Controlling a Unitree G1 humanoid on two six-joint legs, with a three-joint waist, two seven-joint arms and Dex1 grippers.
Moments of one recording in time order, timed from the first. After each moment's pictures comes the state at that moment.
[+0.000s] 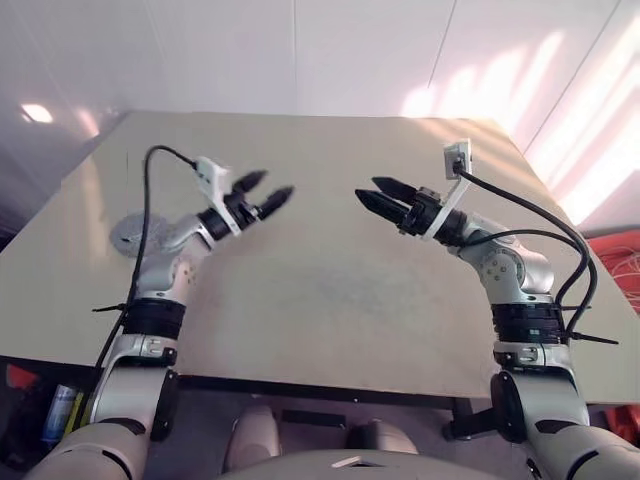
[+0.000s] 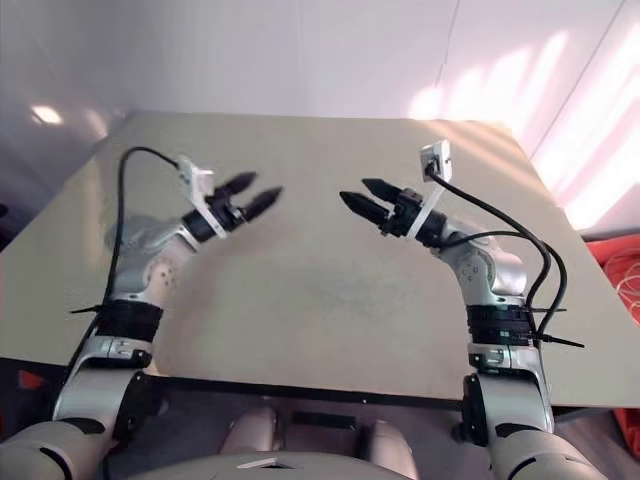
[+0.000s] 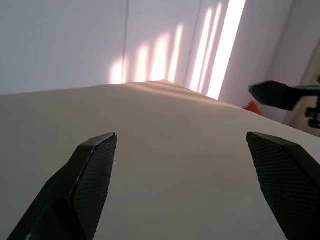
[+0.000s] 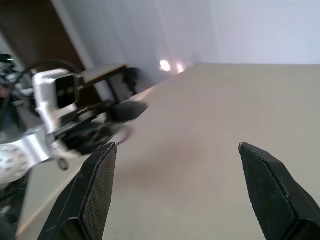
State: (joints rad) left arm -0.56 0.34 -0.01 0.31 -0.53 0.24 -0.82; right arm -0.57 -0.37 -0.15 0.21 0.54 0.48 0.85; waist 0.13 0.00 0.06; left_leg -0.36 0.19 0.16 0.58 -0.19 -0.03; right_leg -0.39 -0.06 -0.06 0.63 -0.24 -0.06
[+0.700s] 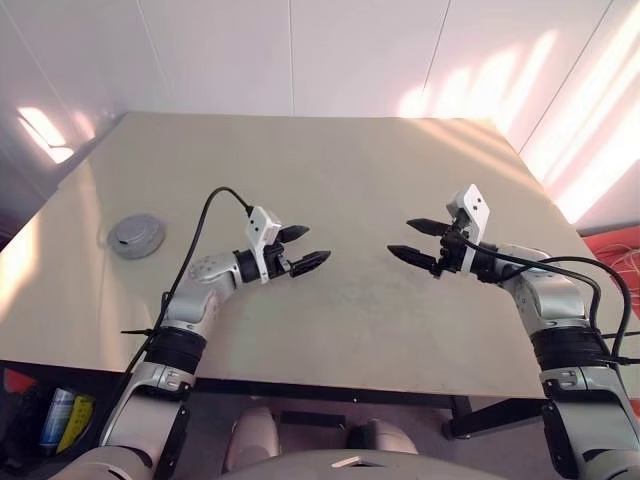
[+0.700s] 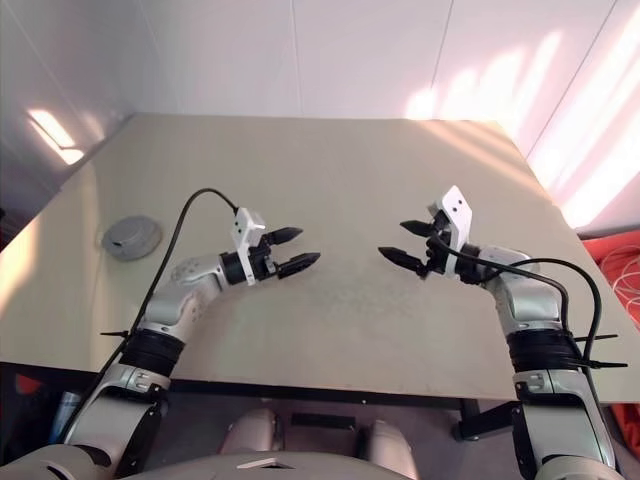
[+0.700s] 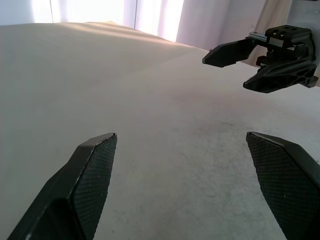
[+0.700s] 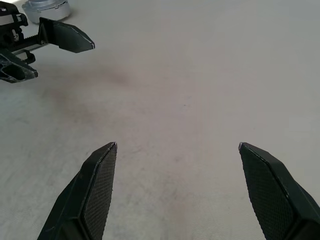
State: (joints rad) left arm -0.45 0.27 -0.11 0.30 -0.37 0.20 -0.91; right arm -0.42 -0.59 -0.04 0.28 0.33 0.28 1.03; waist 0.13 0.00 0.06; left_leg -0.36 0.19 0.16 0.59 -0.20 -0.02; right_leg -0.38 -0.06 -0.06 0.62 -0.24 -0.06
